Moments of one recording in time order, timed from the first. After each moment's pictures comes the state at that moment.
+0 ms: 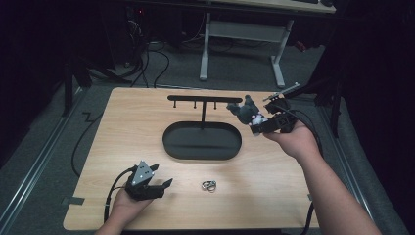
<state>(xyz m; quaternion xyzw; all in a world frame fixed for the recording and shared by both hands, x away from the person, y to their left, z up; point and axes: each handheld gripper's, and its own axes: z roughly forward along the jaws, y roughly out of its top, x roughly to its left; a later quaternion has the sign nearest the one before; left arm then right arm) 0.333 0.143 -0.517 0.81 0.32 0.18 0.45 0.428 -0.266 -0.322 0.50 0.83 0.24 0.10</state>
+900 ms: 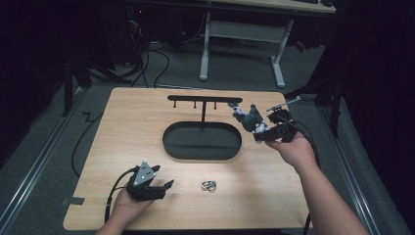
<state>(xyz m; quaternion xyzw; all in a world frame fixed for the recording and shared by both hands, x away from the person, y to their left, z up) 0.332 0.140 -0.519 0.82 0.31 0.17 0.45 0.428 -0.286 -0.370 0.53 0.80 0.24 0.10</state>
